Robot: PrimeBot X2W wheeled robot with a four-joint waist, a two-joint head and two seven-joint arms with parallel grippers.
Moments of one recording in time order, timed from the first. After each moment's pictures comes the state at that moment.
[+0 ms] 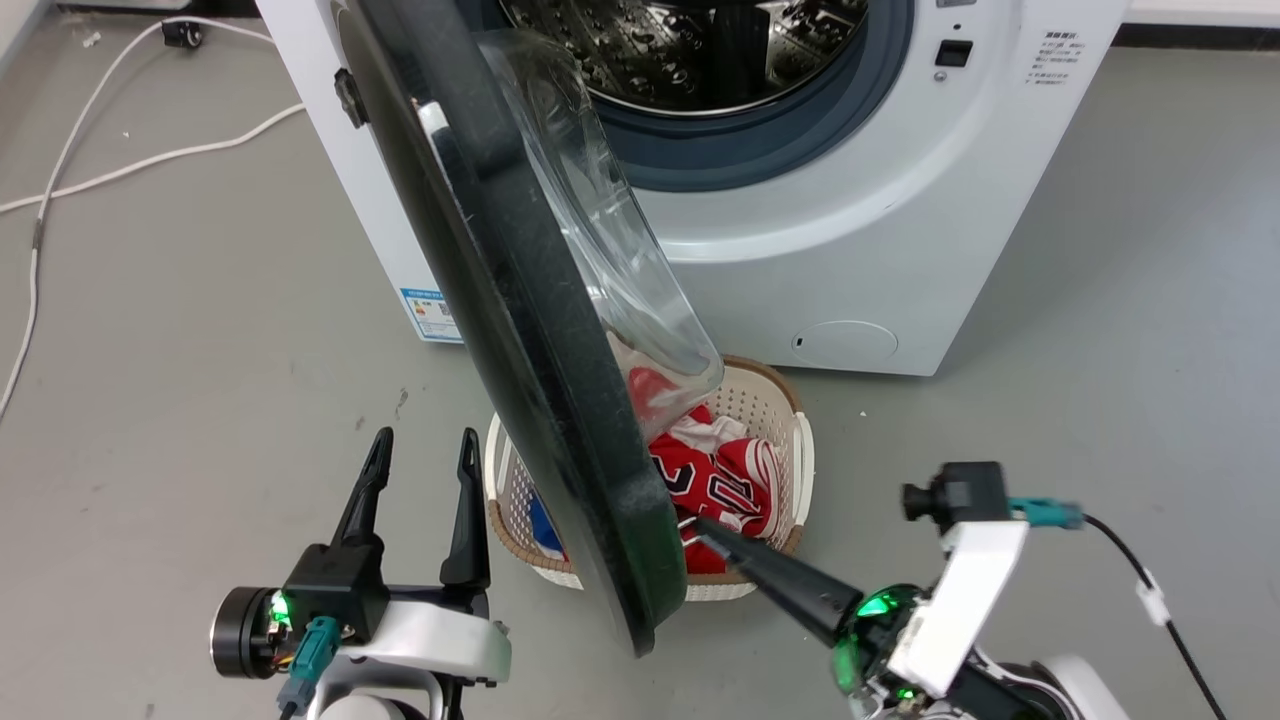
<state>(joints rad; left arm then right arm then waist) -0.06 0.05 -0.13 0.07 -0.12 0.05 -0.26 -0.12 -0.09 0.38 -0.02 1.53 0.13 0.55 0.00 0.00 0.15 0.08</state>
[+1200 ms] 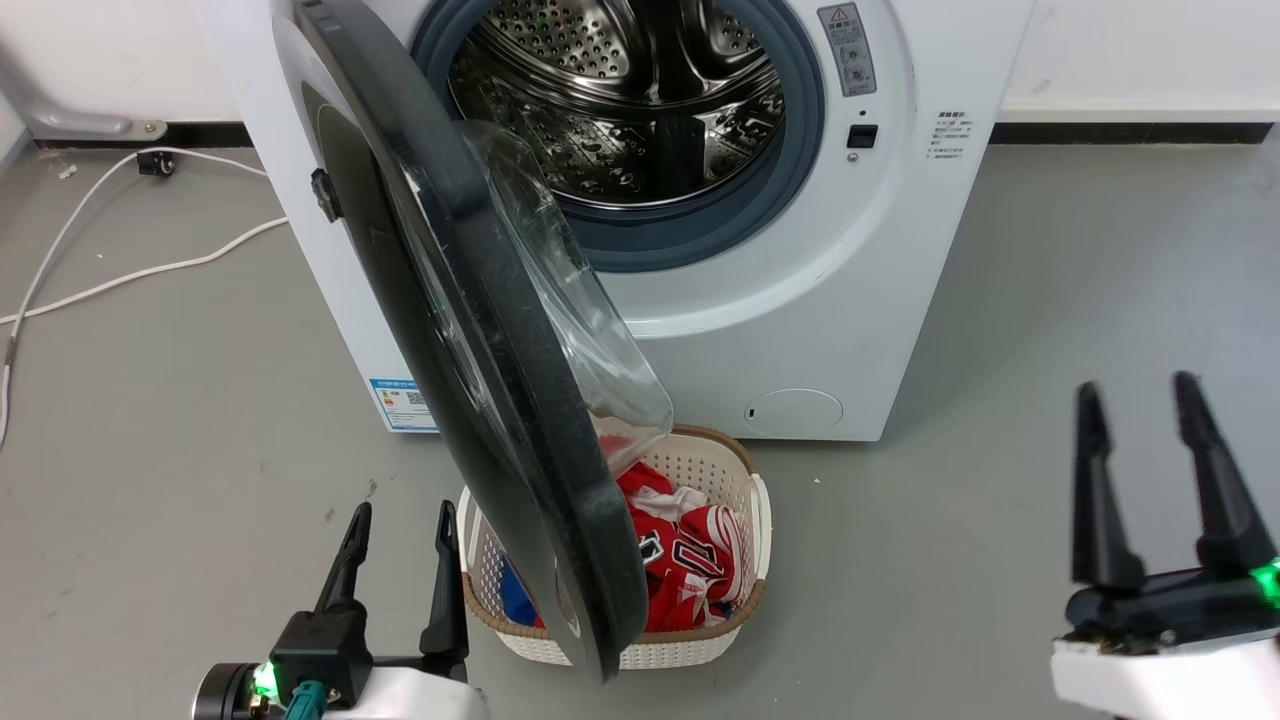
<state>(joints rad) 0.05 0.05 -0.09 0.07 -0.10 0.05 -0.26 0.06 -0.08 -0.01 -0.28 0.22 0.13 -0.26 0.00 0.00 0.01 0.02</state>
